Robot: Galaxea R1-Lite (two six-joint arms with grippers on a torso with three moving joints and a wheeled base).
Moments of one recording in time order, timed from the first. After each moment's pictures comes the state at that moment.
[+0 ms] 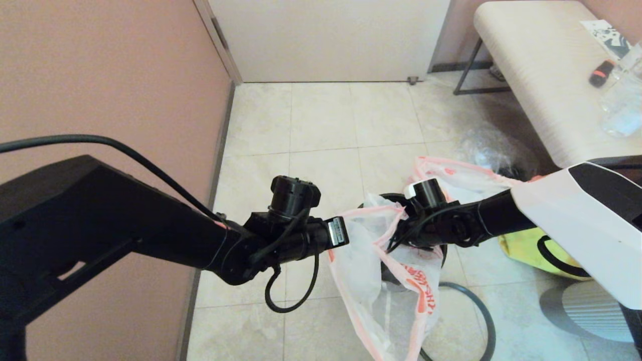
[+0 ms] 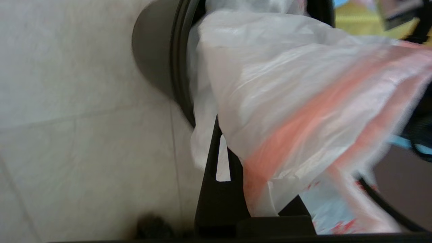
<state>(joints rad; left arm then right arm) -0.64 2.05 -1.12 -0.43 -0.01 -0.59 0.42 2.34 -1.55 -0.07 -0.02 0.55</state>
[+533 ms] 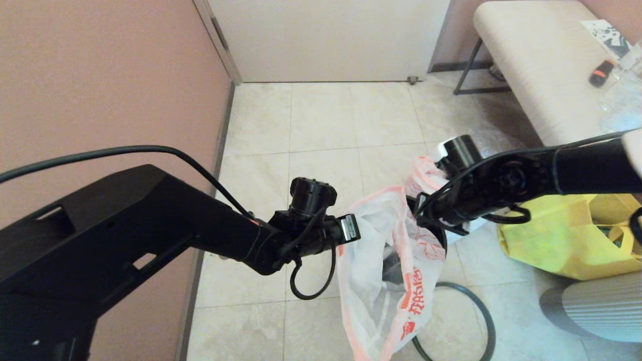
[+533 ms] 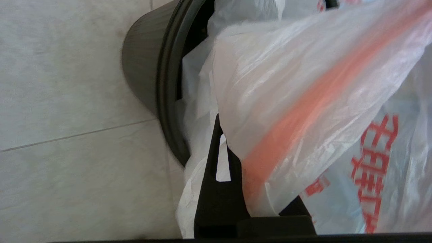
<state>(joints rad) -0.64 2.19 -1.27 -0.43 0.00 -0.60 0.39 2.04 -1.60 0.40 -0.02 0.64</state>
